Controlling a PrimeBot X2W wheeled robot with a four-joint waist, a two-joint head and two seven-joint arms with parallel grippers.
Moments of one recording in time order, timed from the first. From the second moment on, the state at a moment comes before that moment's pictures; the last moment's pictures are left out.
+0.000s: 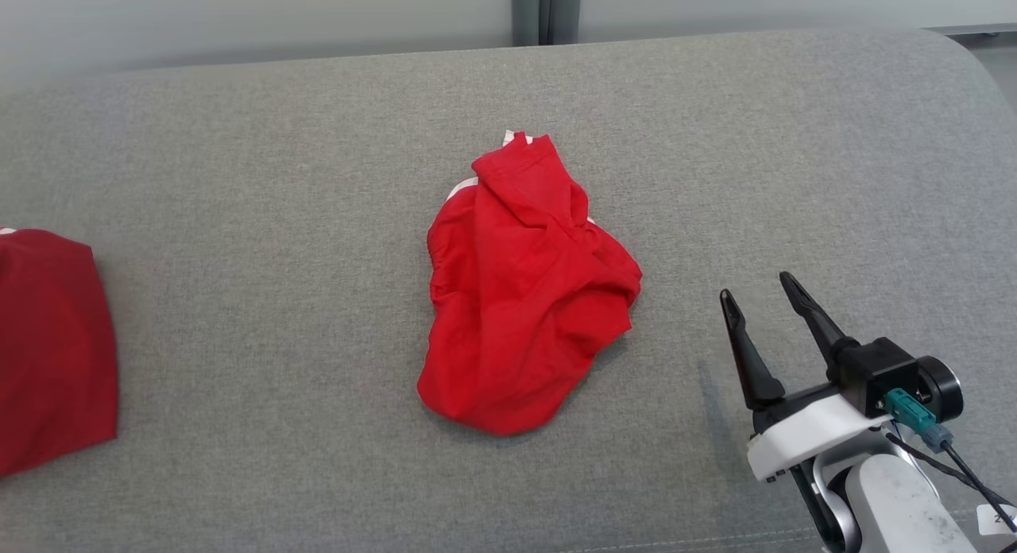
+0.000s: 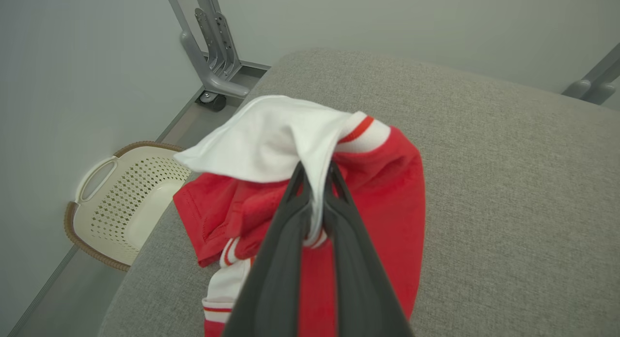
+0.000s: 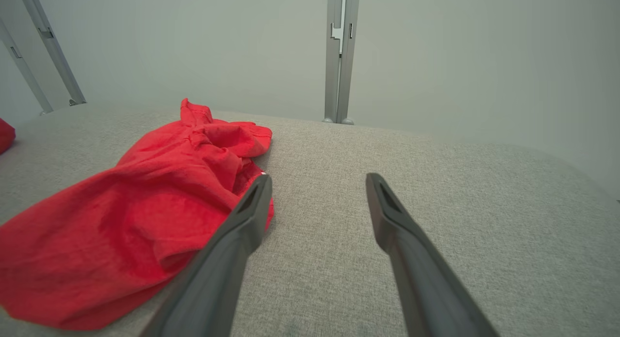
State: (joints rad) left arm -0.53 0.57 -0.24 0.74 -0.78 0.04 0.09; right arm -0.03 -0.10 0.20 0.14 0.06 0.06 -0.25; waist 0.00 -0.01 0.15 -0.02
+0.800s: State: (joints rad) left arm -0.52 0.33 -0.36 0.44 -0.80 -0.06 0.00; right arm -0.02 -0.13 0.15 0.13 0.06 0.06 -0.25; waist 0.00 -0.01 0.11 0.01
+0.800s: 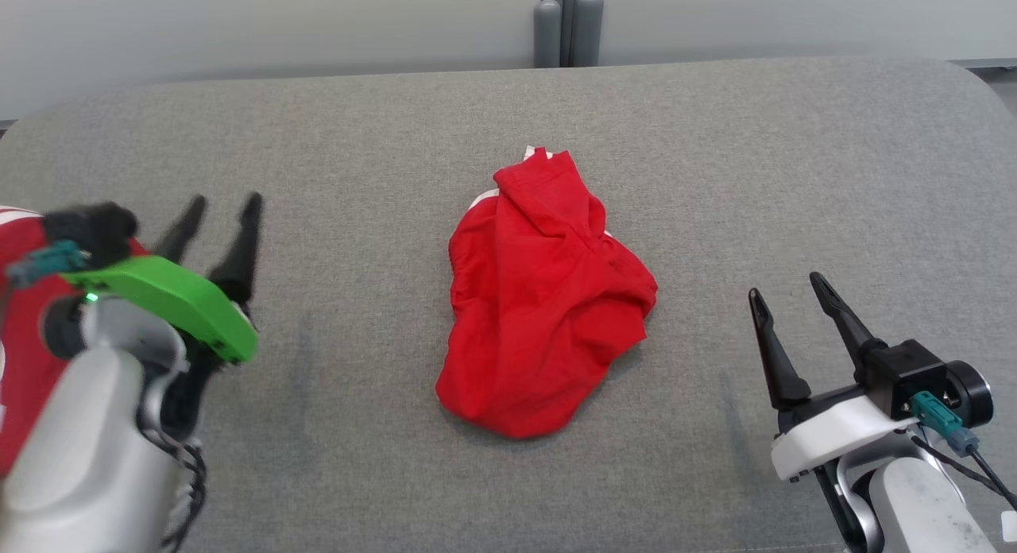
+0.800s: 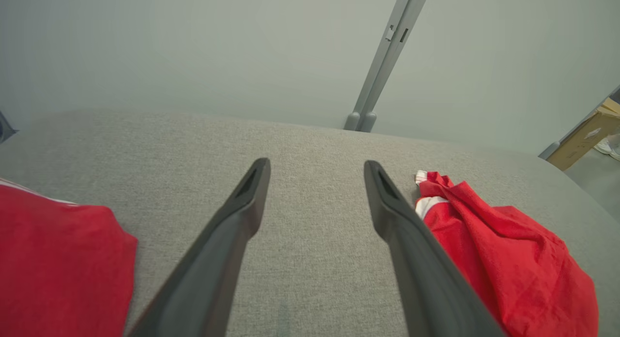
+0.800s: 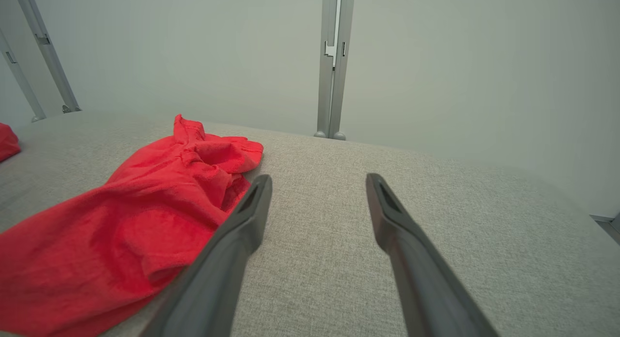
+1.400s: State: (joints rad) left arm -0.40 0.12 -0.58 0.43 -0.80 -0.09 0.05; right arm -0.02 -0.12 0.20 0.13 0.05 0.07 -0.25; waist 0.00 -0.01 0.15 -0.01
